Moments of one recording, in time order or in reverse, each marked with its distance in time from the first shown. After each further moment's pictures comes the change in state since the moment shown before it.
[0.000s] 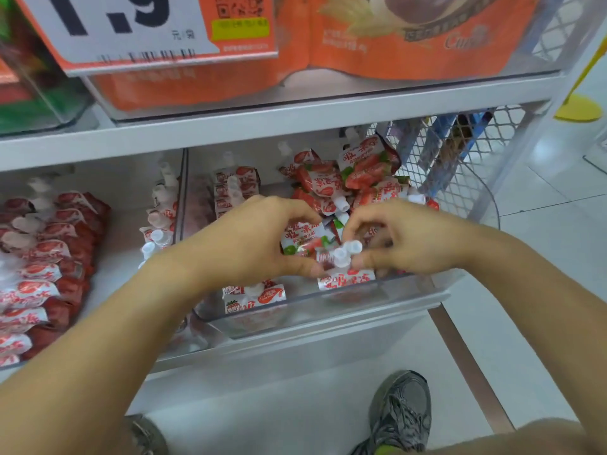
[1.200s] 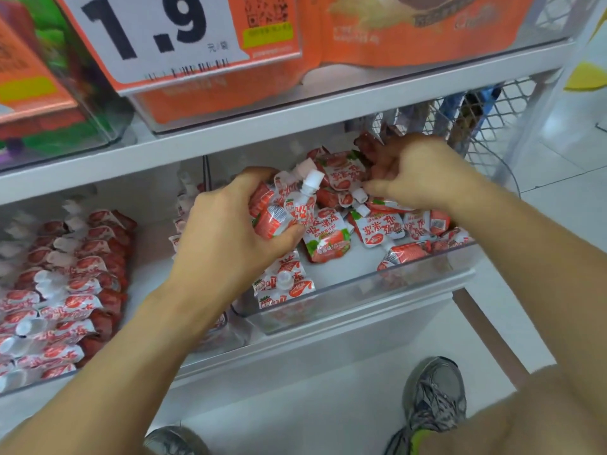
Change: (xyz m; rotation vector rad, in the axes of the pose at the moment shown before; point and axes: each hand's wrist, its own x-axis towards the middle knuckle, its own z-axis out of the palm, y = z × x) left_hand -0.046 -0.003 -0.011 -0.045 0.562 -0.154; right_hand 0.028 -0.030 -0.013 -0.447 0.553 0.215
